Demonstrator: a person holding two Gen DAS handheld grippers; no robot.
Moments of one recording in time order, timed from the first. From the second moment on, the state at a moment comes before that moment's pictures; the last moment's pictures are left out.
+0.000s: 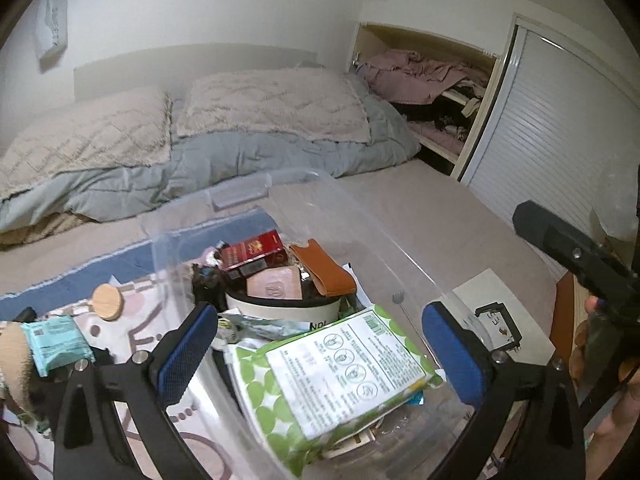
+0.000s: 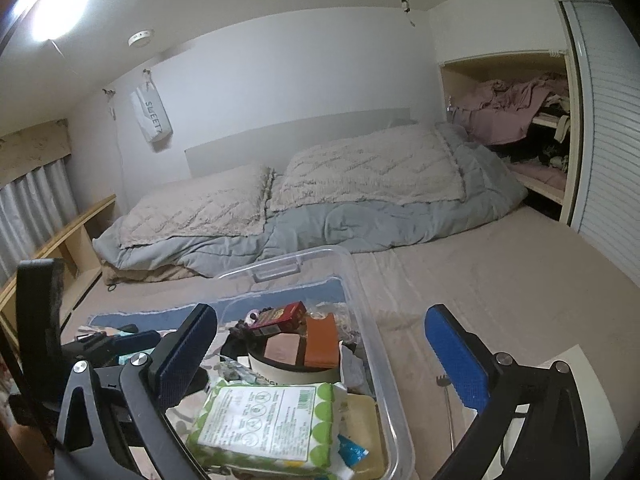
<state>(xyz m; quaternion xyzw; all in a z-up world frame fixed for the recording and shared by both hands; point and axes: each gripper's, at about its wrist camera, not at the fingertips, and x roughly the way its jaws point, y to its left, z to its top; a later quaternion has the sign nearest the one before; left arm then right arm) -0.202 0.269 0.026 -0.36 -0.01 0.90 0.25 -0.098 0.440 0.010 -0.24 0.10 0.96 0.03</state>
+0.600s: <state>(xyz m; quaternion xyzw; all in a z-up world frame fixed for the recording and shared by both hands) -0.137 0.226 0.054 -0.31 0.01 0.92 0.25 -0.045 0.408 0.001 -0.24 0.08 0.97 0.06</state>
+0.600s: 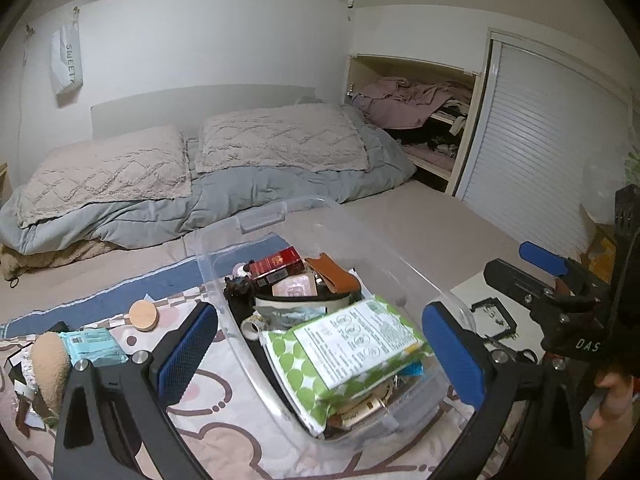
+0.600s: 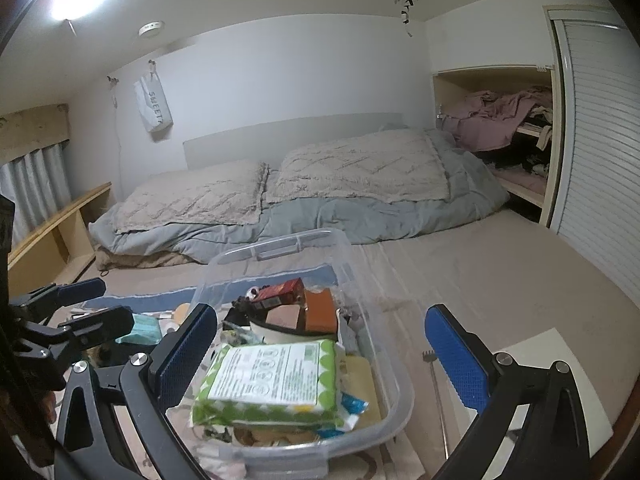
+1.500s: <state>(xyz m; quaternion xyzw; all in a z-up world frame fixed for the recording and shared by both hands) -0.123 0.184 0.035 -0.27 0.00 0.93 0.24 -0.022 0.393 -0.019 -0.19 0.05 0.98 0.07</state>
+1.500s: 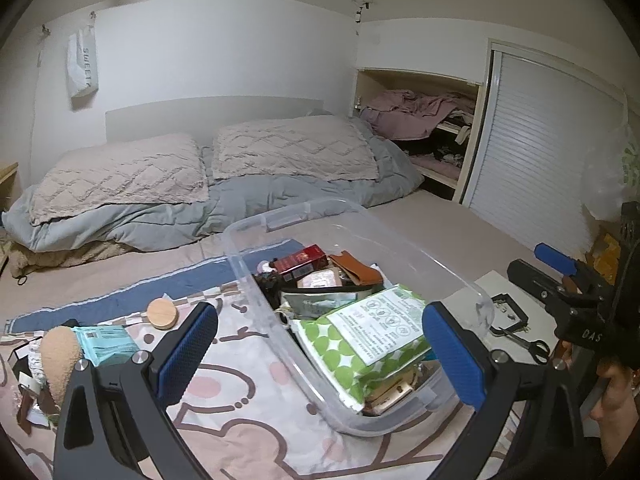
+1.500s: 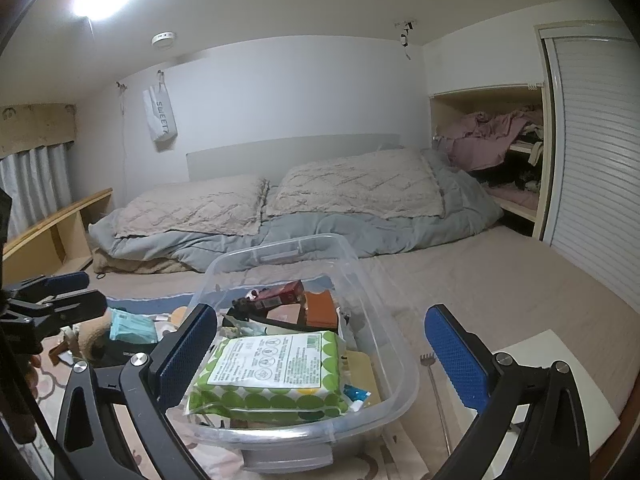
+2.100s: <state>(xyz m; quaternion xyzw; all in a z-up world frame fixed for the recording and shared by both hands) -0.122 0.113 0.031 -0.26 -0.02 0.95 0.16 -0.042 0.382 -0.025 -0.19 0.09 0.98 0.05</state>
